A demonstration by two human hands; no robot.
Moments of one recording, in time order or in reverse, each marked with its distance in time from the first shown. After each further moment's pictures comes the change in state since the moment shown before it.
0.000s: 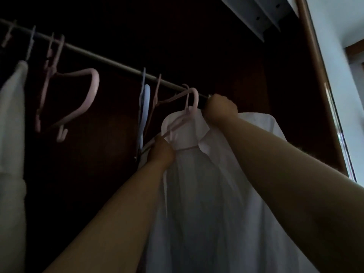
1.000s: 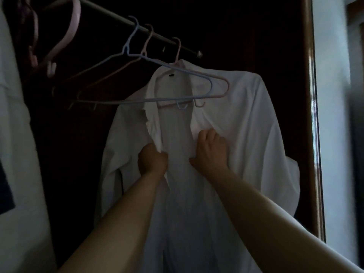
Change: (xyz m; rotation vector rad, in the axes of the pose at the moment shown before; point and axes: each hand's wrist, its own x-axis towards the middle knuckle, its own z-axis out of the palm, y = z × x) left_hand -0.124 -0.061 0.040 -0.092 0.087 -0.206; right_hand -0.221 0.037 0.065 -0.410 -0.115 -0.062
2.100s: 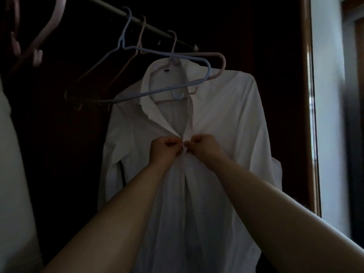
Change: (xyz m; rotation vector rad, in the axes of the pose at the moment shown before) left_hand -0.003 0.014 0.022 -0.471 -0.267 0.034; right_hand 0.012 0.004 0.006 1.171 -0.339 0.318
